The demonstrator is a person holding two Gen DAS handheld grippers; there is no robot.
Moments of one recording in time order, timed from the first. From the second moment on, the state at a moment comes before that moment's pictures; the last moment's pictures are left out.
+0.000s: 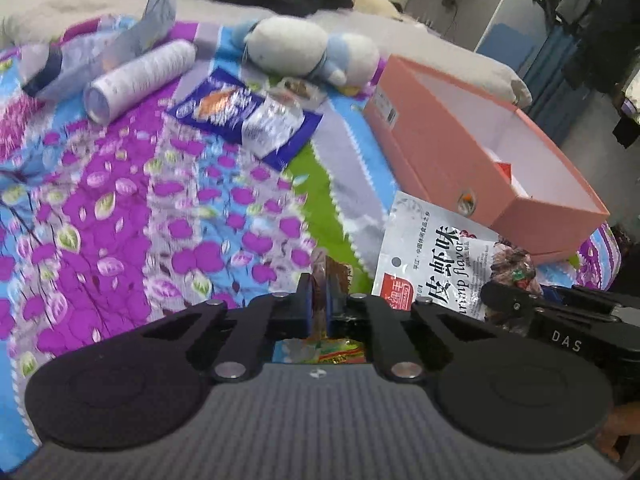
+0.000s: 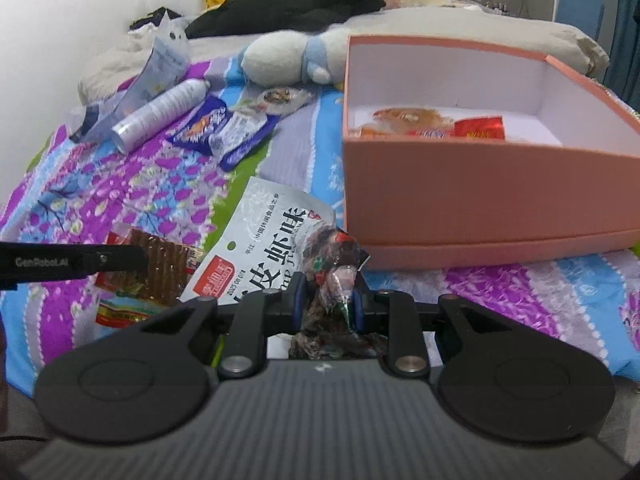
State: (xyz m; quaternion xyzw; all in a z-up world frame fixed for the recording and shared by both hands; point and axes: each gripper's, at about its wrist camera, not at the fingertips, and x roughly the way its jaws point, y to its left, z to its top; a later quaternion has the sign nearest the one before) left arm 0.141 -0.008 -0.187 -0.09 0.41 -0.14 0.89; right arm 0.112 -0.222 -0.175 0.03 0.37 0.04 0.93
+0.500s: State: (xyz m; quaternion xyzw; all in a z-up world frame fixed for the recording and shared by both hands) left arm 0.130 -0.012 -0.123 -0.09 0.38 -0.14 0.91; right arm 0.092 -0.232 -0.109 0.06 0.34 0.03 0.94
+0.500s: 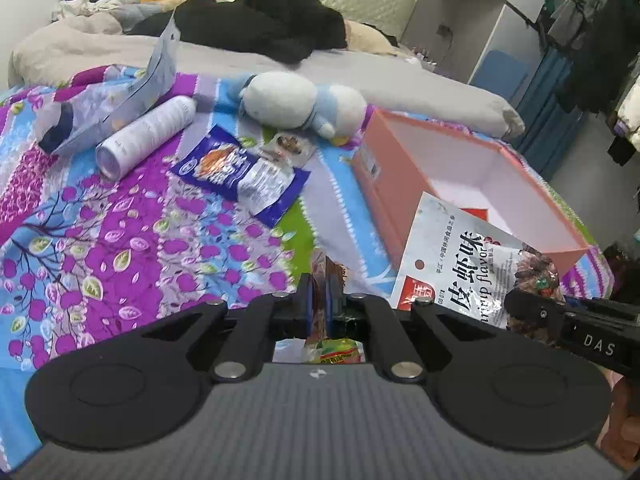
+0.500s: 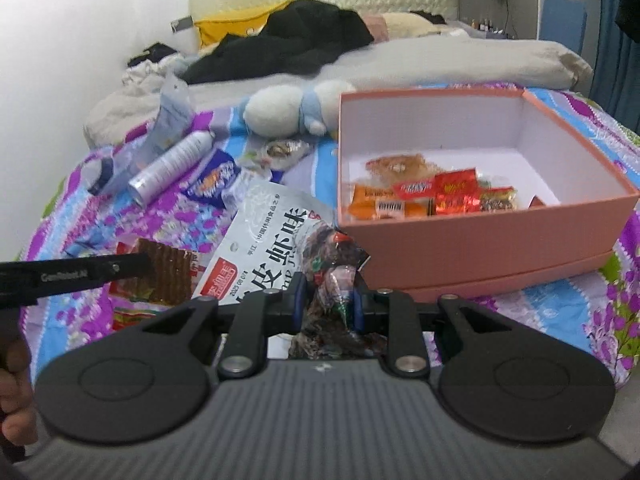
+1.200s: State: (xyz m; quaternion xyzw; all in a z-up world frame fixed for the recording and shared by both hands) left arm 0.180 -0.124 -0.047 -0.08 0.34 -0.23 0.91; right arm 0.095 -0.316 -0.054 0.08 0.29 -0.07 0.95
